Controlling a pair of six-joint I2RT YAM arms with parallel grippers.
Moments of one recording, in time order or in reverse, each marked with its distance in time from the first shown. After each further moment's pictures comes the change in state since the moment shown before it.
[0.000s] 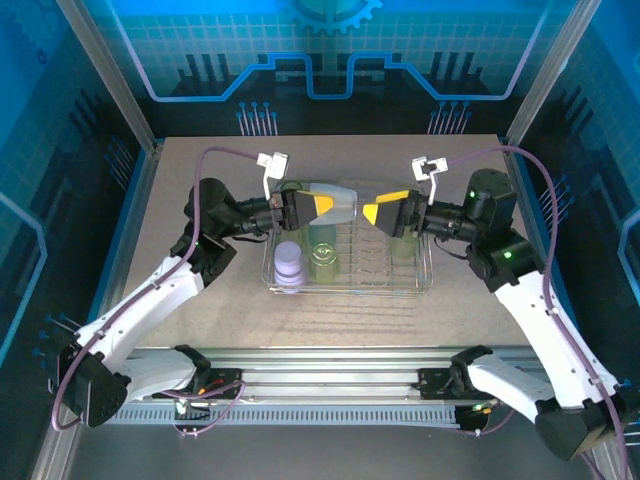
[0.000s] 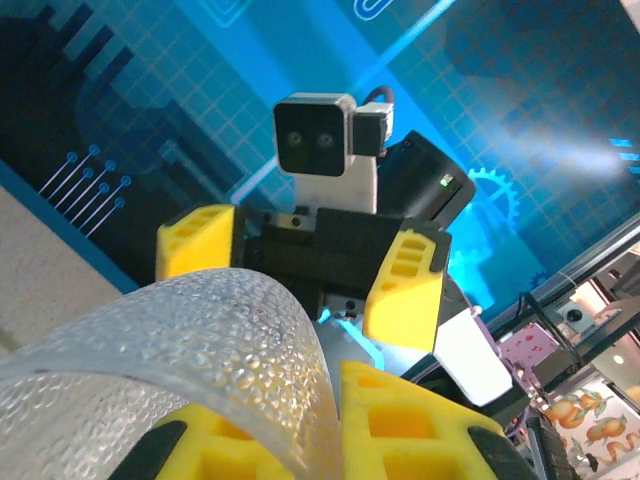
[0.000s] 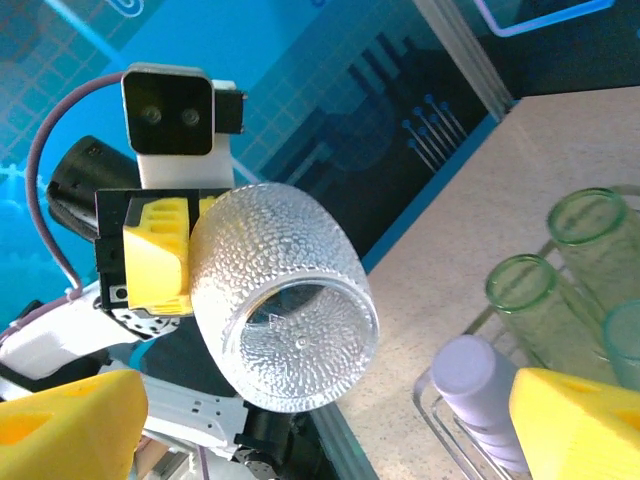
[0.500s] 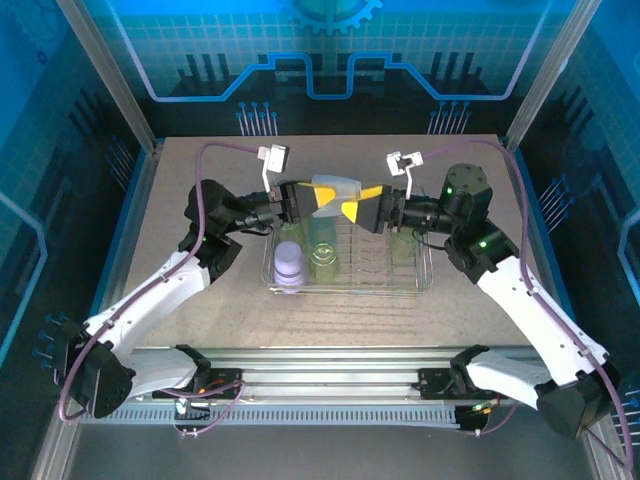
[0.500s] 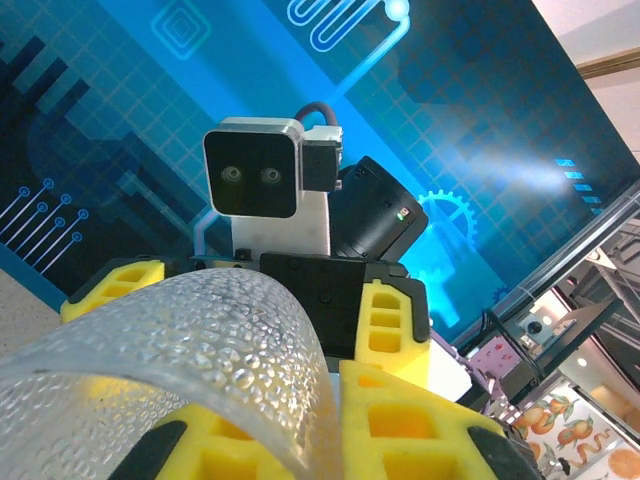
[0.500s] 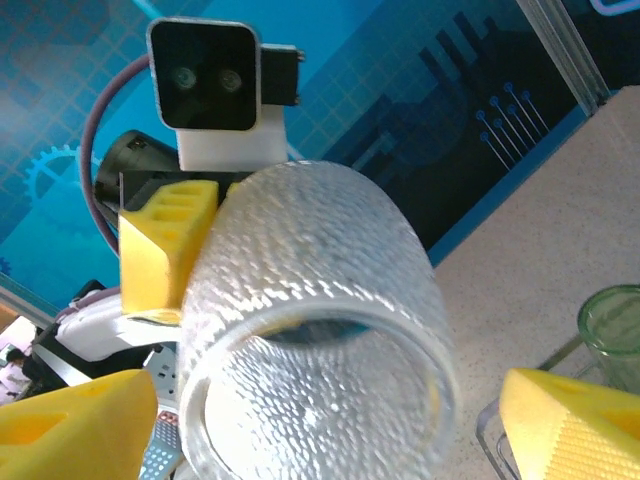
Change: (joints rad) left arm -0.002 0.053 0.000 0.181 0.000 -0.105; right arm 0.109 0.099 0.000 0.202 -0.015 0.080
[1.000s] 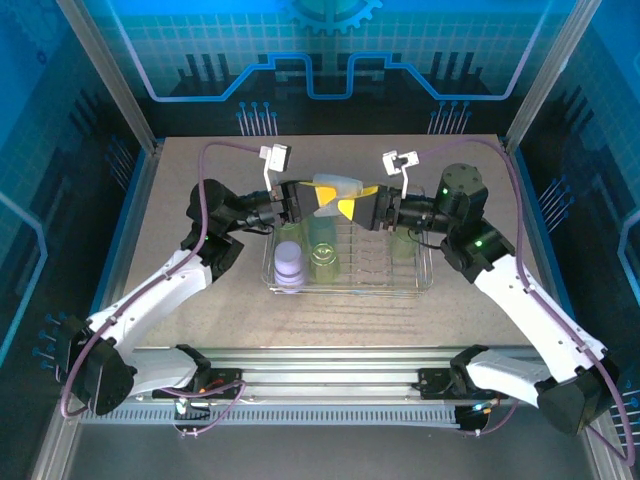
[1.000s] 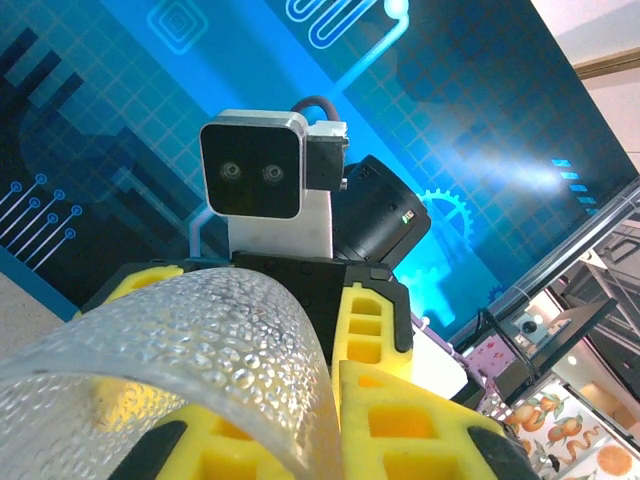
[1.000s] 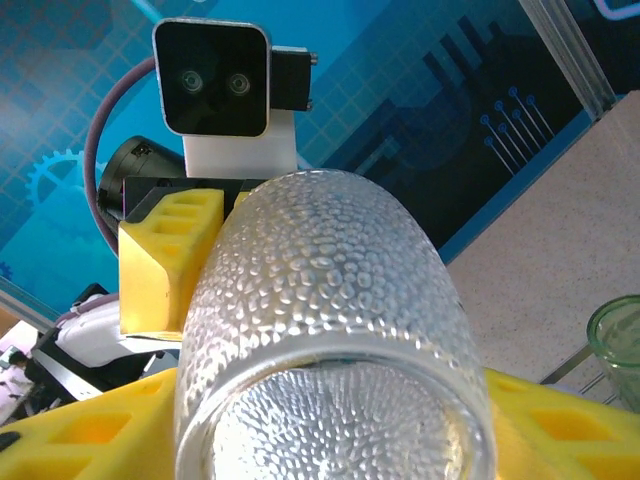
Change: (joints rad) left arm -0.002 0.013 0.000 0.032 0.003 -0.014; right arm 0.024 0.012 -0.001 0.031 0.032 0.014
